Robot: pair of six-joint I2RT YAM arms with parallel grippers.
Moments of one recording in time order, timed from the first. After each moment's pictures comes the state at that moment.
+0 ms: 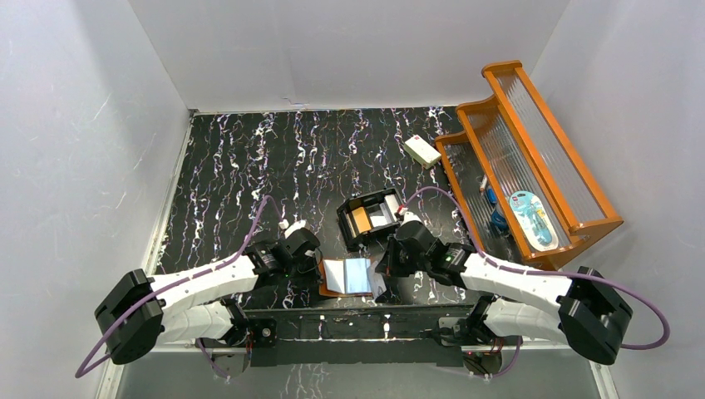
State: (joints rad) left arm -0.94 1.11 0.53 -0.48 -0.08 -1.07; right arm 0.96 1.09 0.50 -0.22 -0.02 0.88
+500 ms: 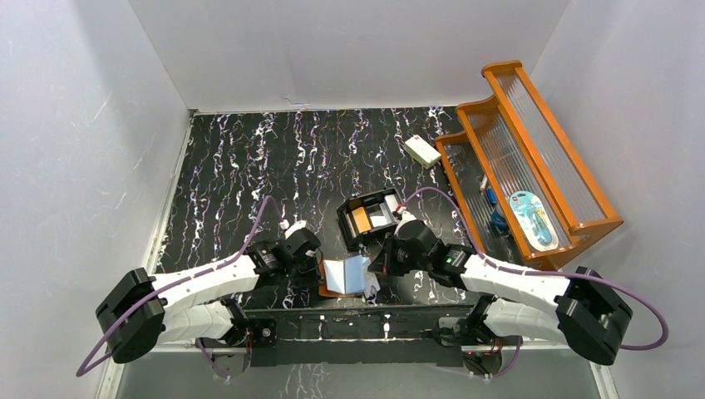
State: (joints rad) left arm -0.94 1.12 0.53 -0.47 -0.08 -1.07; right arm 0.95 1.09 0.46 -0.08 -0.10 0.92
